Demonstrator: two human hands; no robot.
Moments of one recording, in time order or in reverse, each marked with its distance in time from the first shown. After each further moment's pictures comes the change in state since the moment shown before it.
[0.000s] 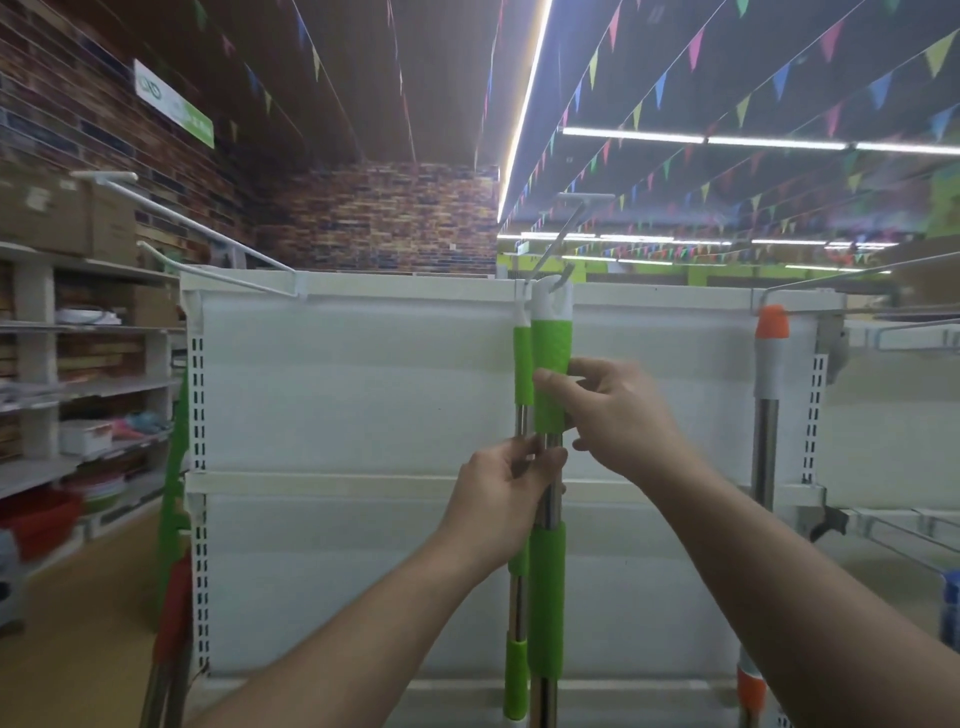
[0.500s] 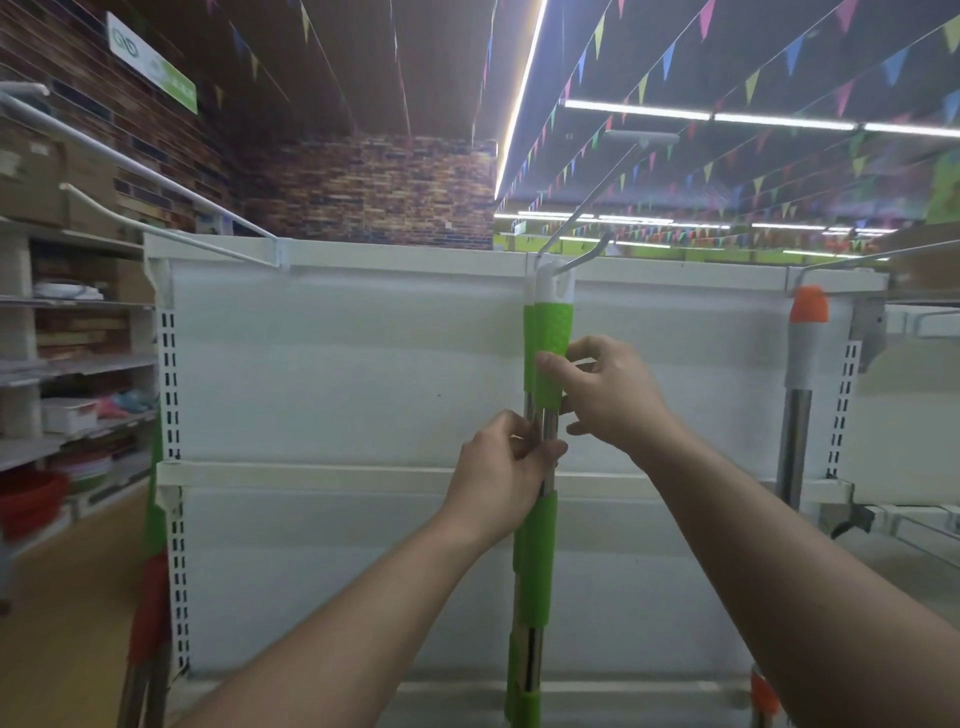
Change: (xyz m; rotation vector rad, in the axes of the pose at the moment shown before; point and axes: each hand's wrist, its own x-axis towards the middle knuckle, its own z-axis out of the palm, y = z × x) left_hand 0.054 -0.043 -0.006 0.186 0.098 -0.050; right_hand 0.057 0.037 0.030 -0.035 0.041 0.115
